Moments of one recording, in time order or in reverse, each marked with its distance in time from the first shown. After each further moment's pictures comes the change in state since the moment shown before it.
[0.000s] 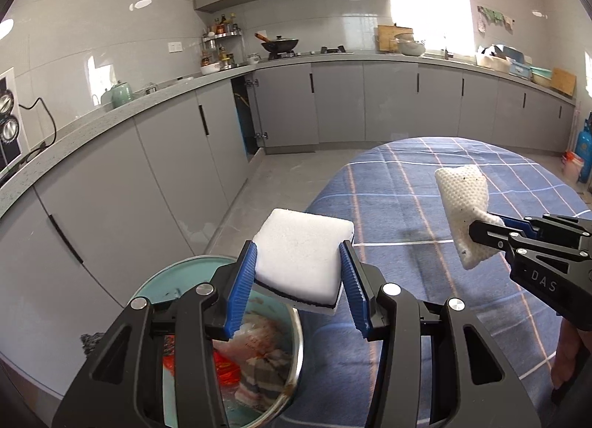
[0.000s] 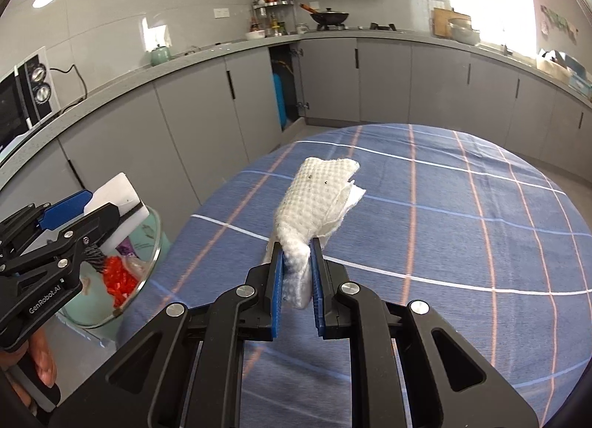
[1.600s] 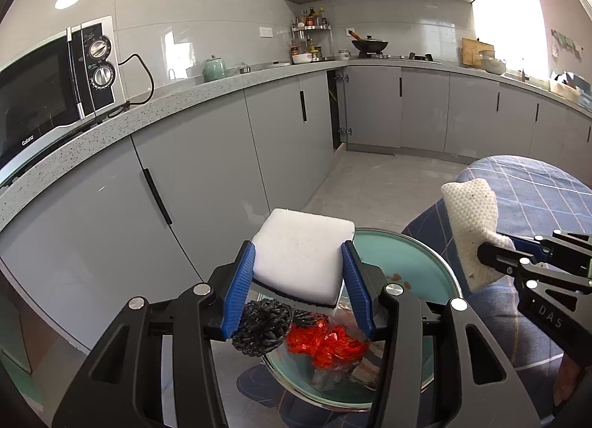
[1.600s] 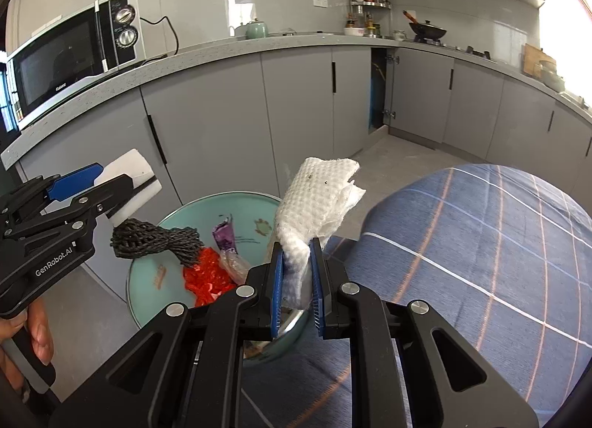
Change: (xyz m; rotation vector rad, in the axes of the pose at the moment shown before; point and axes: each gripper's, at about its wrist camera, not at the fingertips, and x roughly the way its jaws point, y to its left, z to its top) left arm -0.039 0.131 -0.035 -0.156 0.015 0.257; right arm 0.037 0.145 0.006 -0.232 0.024 0.217
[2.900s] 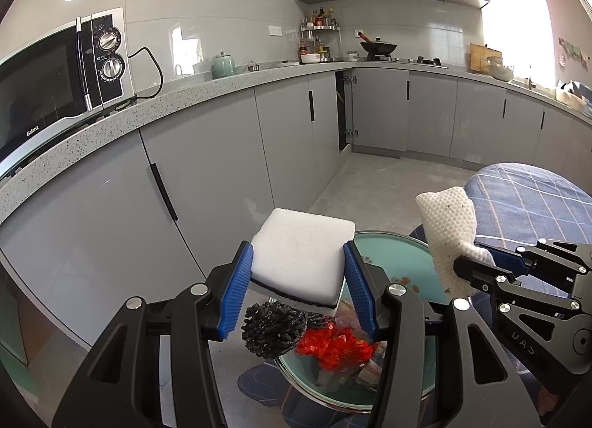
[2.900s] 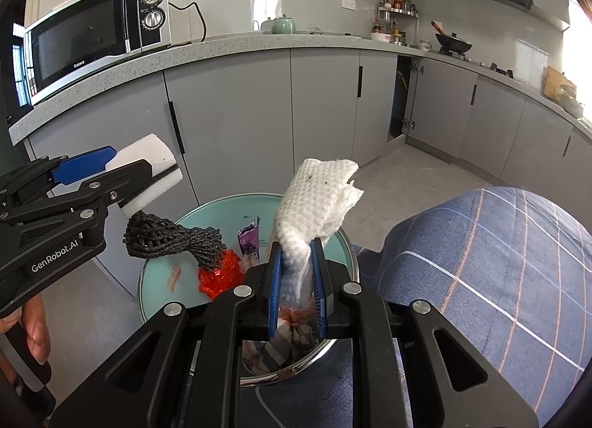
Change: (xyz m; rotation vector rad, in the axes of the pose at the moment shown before) left arm 0.002 0.014 0.002 -0.032 0.001 0.012; right arm 0.019 0.027 0.005 -0.086 0.002 0.033
